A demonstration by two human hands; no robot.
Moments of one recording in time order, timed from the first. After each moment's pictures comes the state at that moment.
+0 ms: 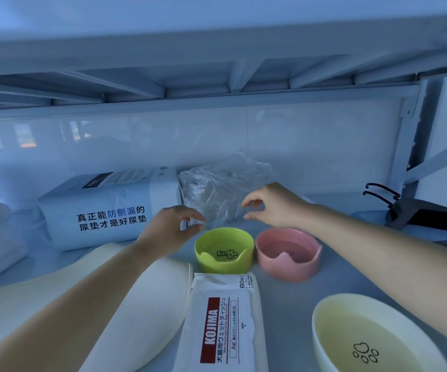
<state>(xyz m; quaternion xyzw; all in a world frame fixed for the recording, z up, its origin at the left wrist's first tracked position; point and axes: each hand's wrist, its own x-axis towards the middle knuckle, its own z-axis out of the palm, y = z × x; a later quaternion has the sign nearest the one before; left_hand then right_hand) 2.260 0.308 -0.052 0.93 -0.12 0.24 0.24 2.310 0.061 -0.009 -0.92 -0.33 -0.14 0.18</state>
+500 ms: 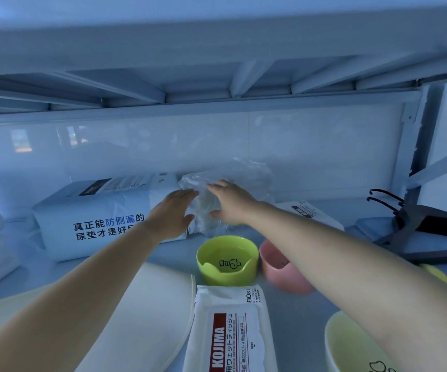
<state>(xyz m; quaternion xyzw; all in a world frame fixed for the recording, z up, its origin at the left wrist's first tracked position) 2.309 0.321 -0.026 0.97 -0.09 0.21 0.06 2.350 0.149 -0.006 -0.93 -0.33 -0.15 0.10</state>
